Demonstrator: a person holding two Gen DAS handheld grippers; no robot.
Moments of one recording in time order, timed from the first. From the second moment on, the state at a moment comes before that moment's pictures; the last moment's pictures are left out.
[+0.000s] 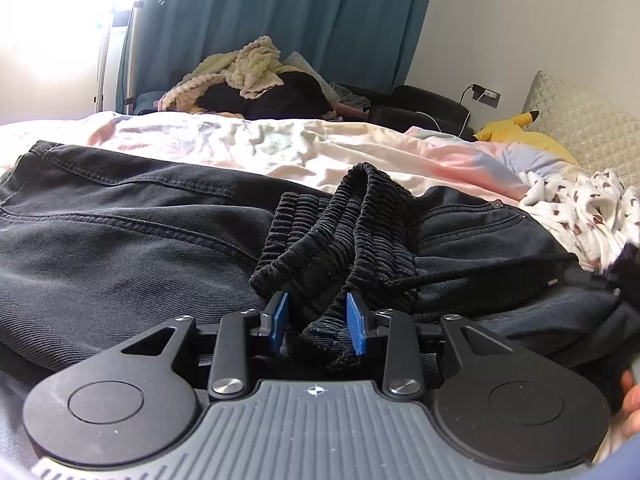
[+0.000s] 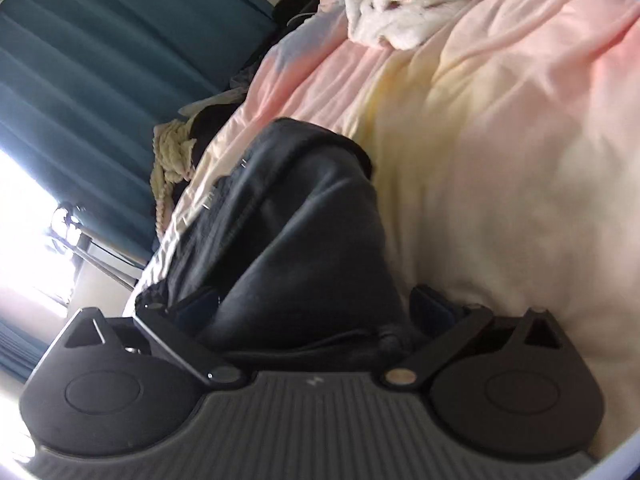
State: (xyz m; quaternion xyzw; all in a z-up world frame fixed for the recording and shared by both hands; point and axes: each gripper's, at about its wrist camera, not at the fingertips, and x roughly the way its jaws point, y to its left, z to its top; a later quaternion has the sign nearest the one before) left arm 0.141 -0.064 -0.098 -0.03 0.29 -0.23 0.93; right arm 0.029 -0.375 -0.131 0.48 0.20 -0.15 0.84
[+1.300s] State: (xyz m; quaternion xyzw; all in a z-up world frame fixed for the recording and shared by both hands) left arm 0.093 -0.132 -0.097 0.03 0.31 -0.26 0.91; right arm -0.107 -0.365 0.002 0.32 -0.01 -0.21 0.92
